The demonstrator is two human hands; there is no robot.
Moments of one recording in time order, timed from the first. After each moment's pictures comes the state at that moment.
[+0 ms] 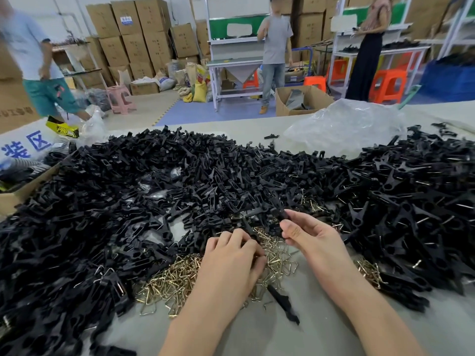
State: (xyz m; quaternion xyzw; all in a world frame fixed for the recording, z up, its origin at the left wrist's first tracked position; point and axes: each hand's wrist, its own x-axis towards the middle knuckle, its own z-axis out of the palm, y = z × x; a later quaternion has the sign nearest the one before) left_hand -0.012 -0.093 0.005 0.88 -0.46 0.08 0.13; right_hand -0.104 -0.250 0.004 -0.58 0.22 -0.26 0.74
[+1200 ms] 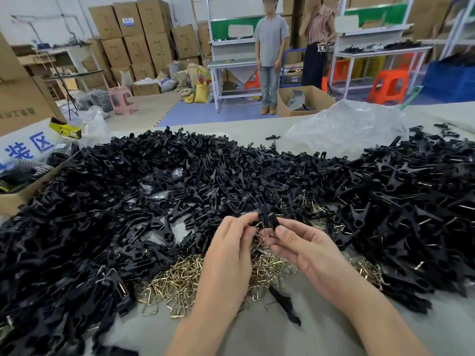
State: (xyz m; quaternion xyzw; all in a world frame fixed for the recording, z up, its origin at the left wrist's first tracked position) left_hand -0.019 -0.097 0.011 0.78 -0.40 0.09 0.47; right_hand -0.104 -0.244 0.008 -0.47 0.12 -0.16 0.86
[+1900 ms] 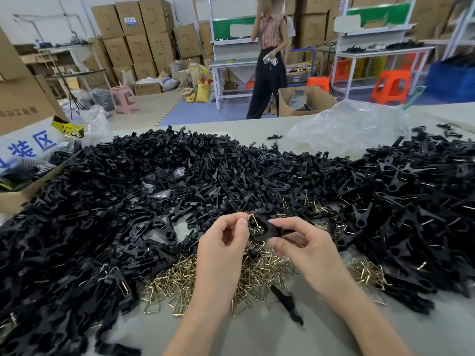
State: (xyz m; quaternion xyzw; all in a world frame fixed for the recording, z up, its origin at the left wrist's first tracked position) left_hand -0.015 -0.097 0.020 0.73 -0.22 -0.04 0.65; right_hand -0.106 -0.233 0.007 -0.74 0.15 -0.24 0.61
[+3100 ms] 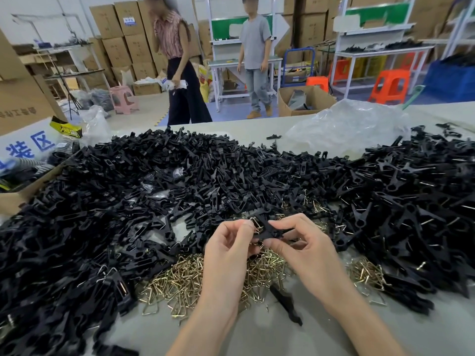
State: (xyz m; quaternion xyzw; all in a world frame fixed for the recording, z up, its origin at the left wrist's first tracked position) left_hand -0.024 -0.108 0.014 0.61 -0.12 -0.18 0.77; right_hand -0.106 -0.233 0.001 -0.78 0.13 -0.30 0.53
